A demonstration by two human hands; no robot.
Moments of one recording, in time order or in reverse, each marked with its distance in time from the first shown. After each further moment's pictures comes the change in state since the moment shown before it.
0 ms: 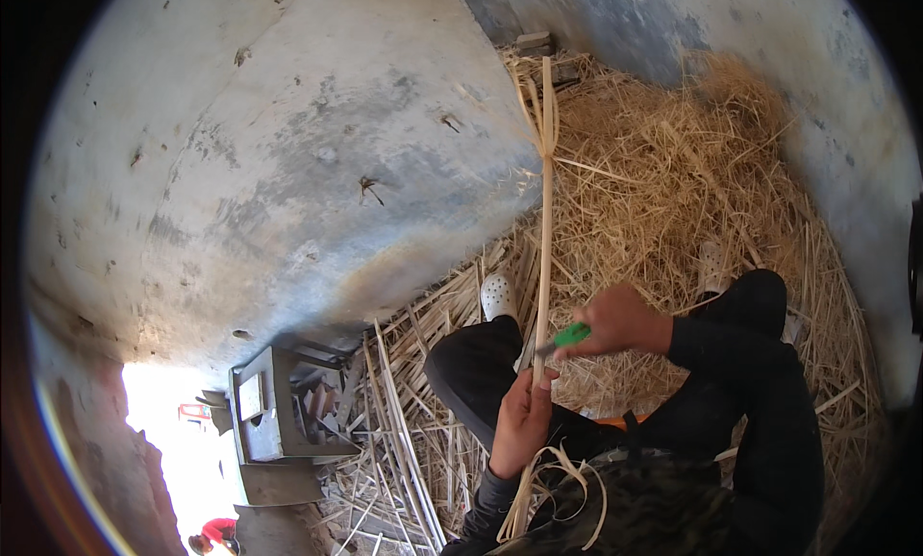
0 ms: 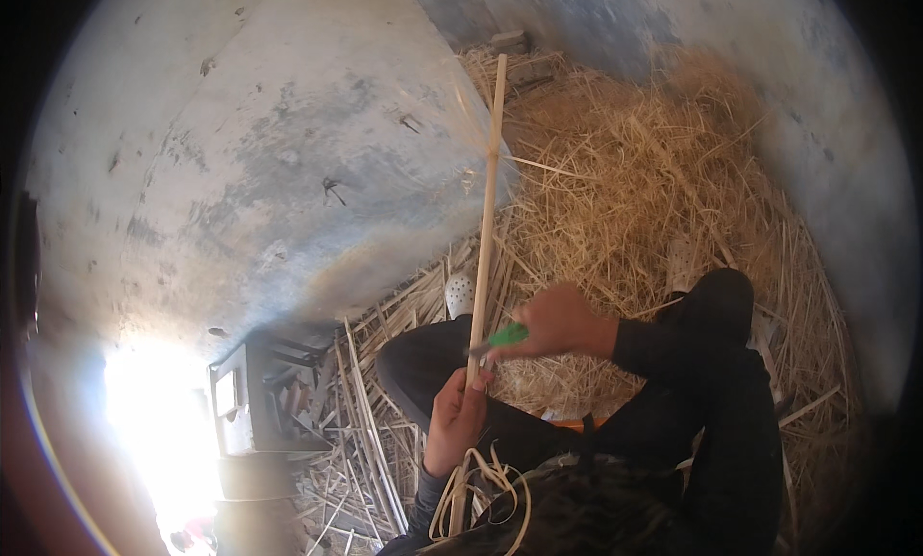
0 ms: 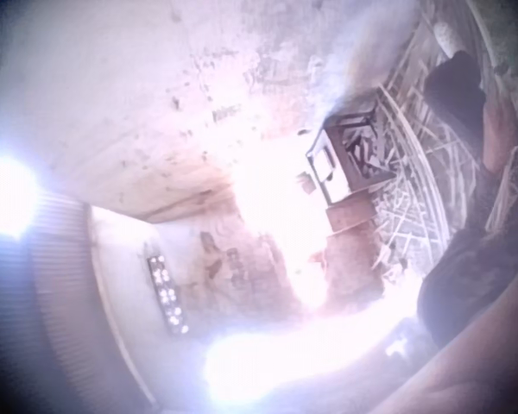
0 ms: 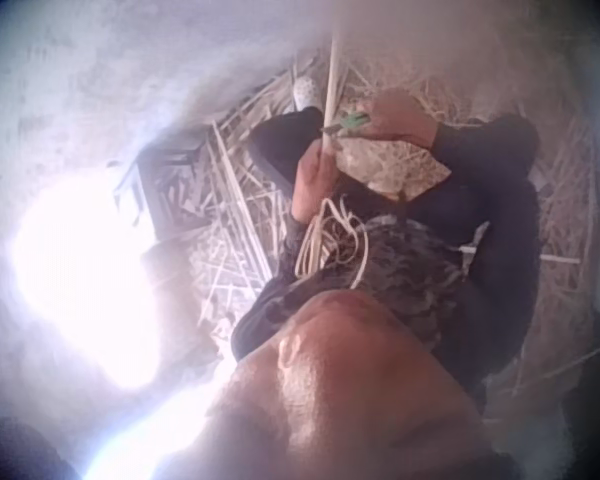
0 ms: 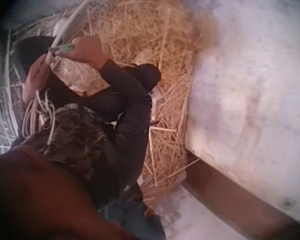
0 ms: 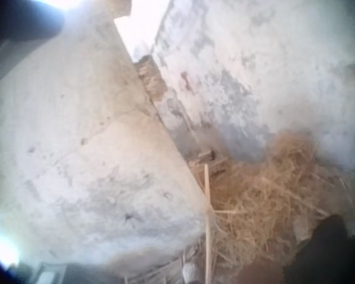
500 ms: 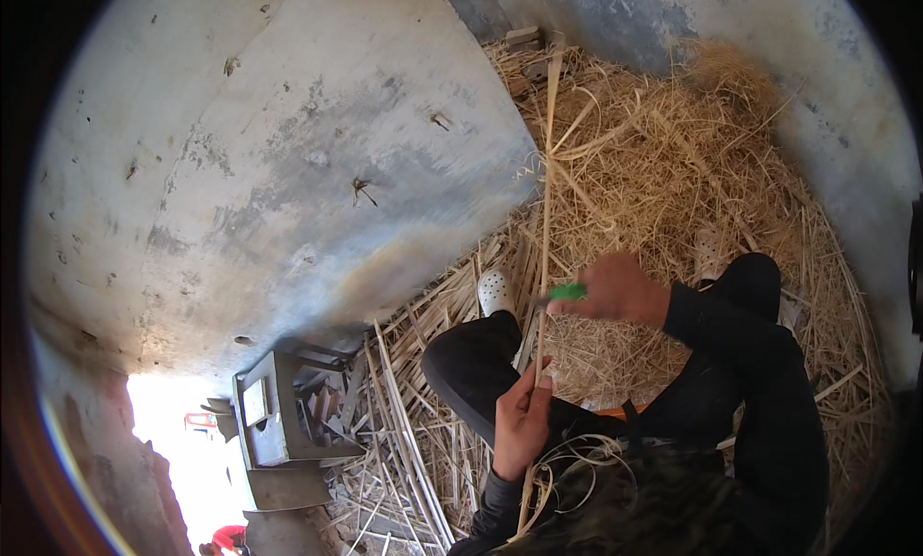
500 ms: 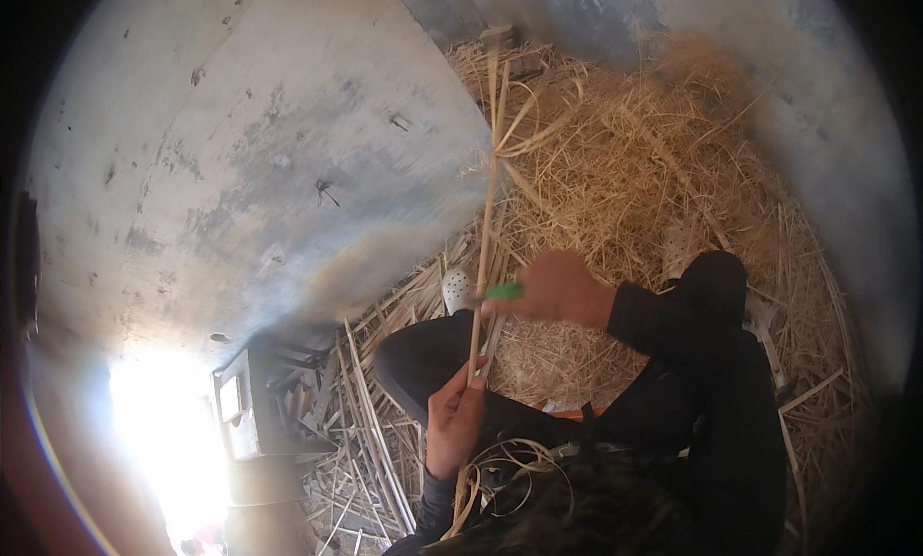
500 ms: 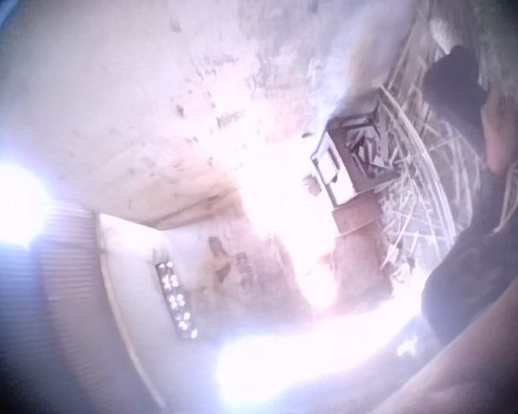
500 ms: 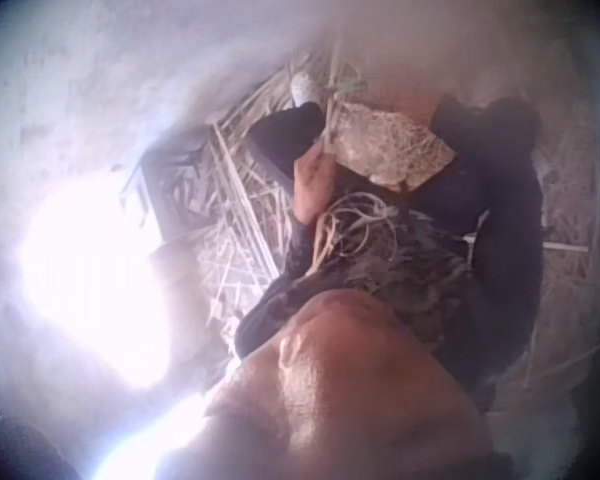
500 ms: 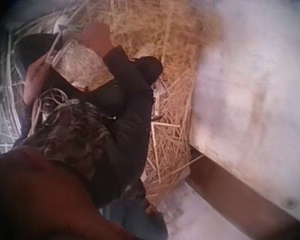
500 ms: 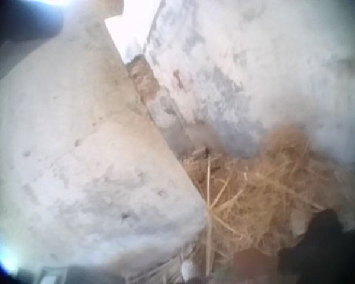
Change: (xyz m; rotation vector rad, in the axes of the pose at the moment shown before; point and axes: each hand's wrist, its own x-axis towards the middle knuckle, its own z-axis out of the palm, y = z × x) left_hand -0.012 0.018 0.009 -0.064 0.053 -0.078; right_hand 0.012 0.010 -0.010 -0.008 -0.116 0.209
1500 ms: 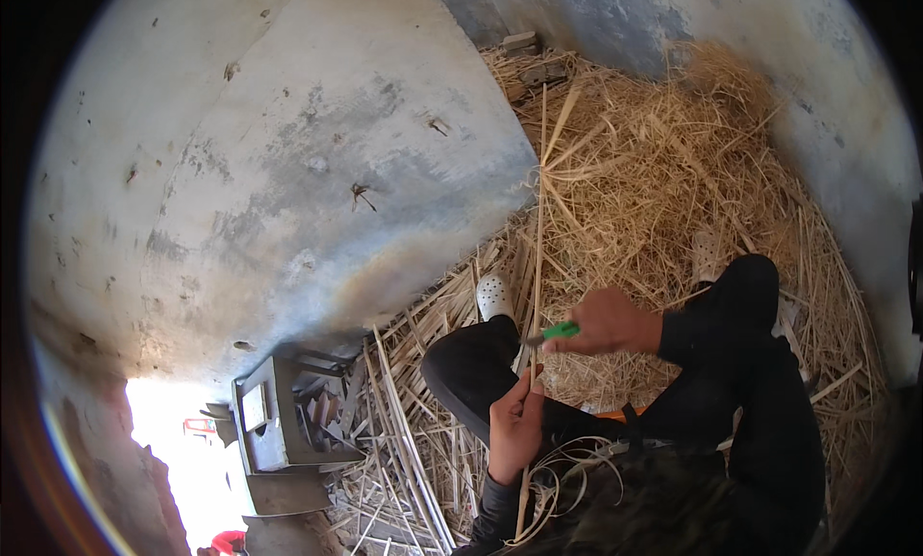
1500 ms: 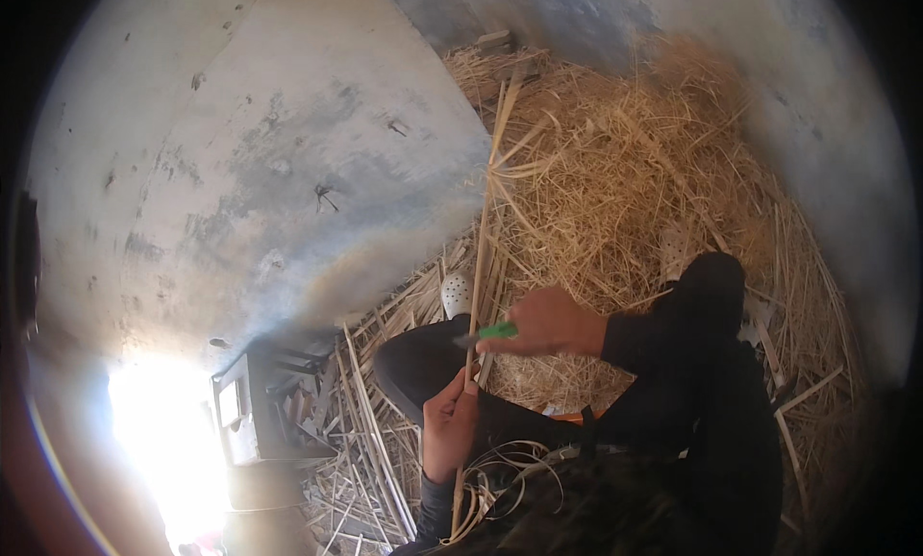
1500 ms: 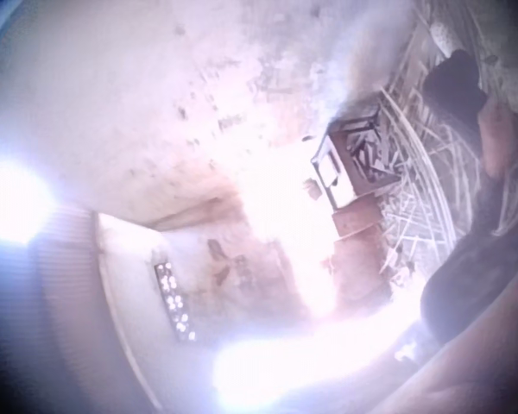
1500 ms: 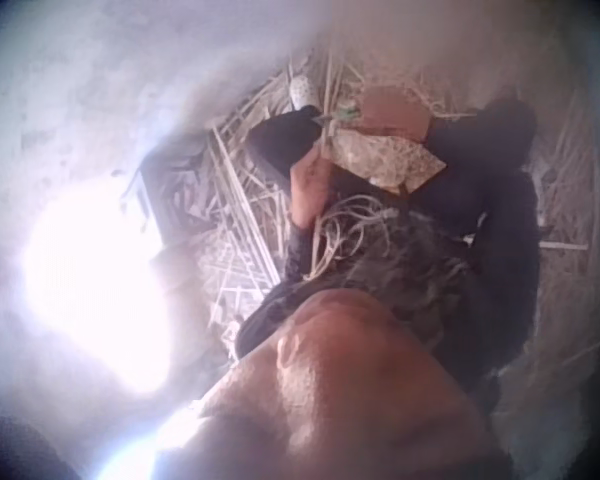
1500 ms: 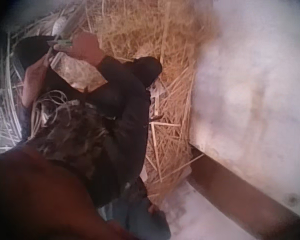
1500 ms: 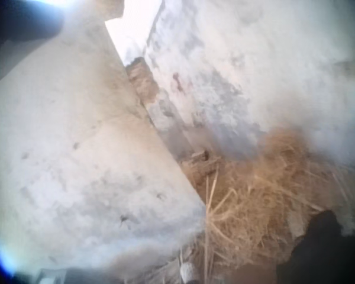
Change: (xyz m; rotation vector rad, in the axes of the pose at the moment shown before) left_hand -0.004 -0.009 -0.008 0.068 0.010 -0.035; right_hand -0.005 -0.010 -0.001 0.123 -0.165 0.045
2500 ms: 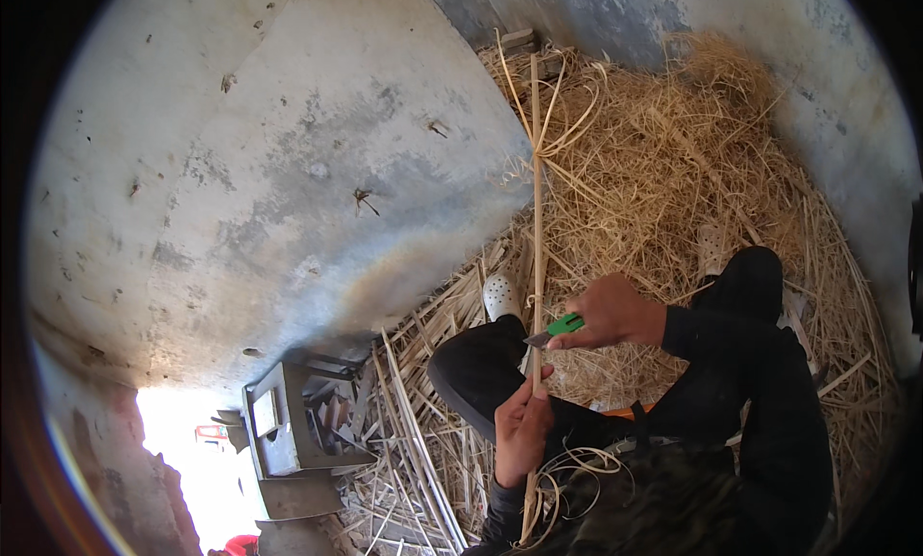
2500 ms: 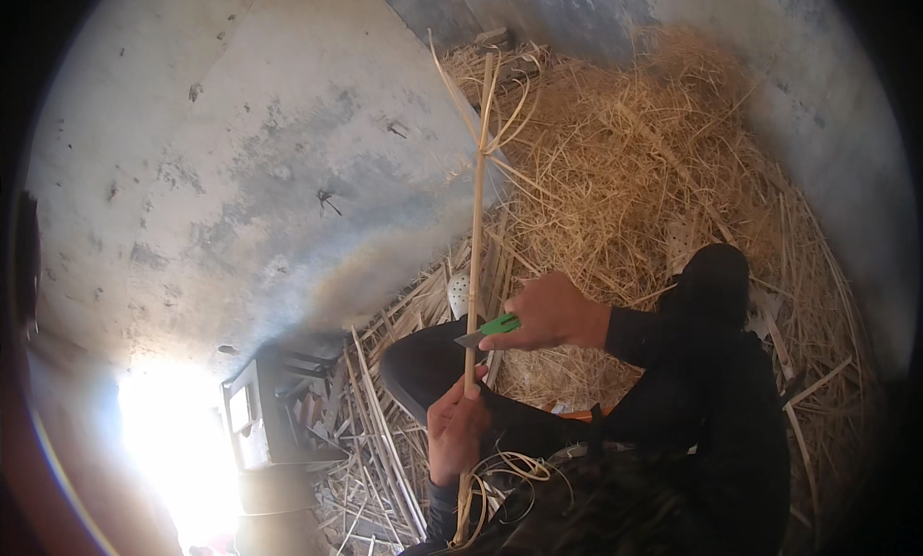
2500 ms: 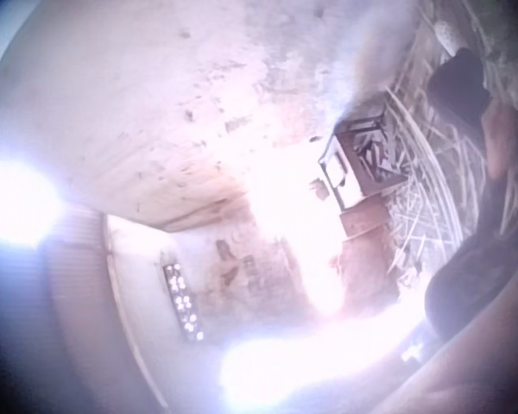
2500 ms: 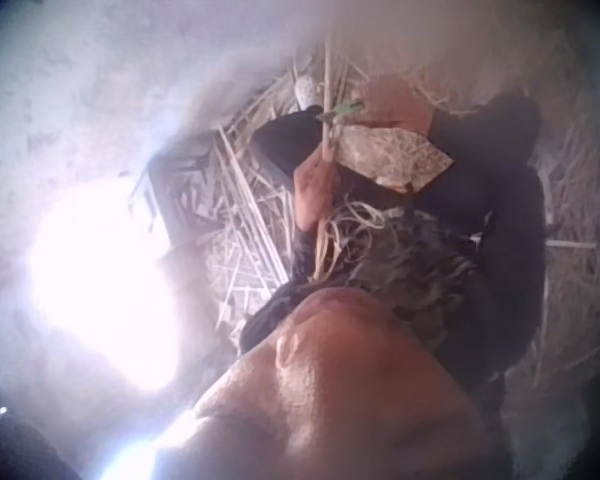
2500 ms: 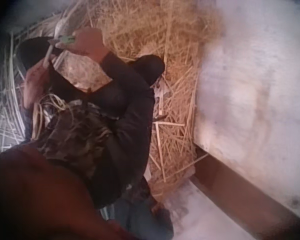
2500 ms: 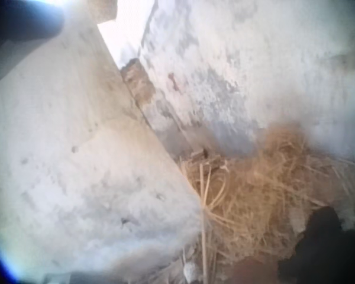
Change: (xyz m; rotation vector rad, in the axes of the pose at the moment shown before) left_hand -0.001 -0.001 0.001 -0.411 -0.081 -0.023; right_hand -0.004 0.002 0.013 0.000 0.324 -0.228
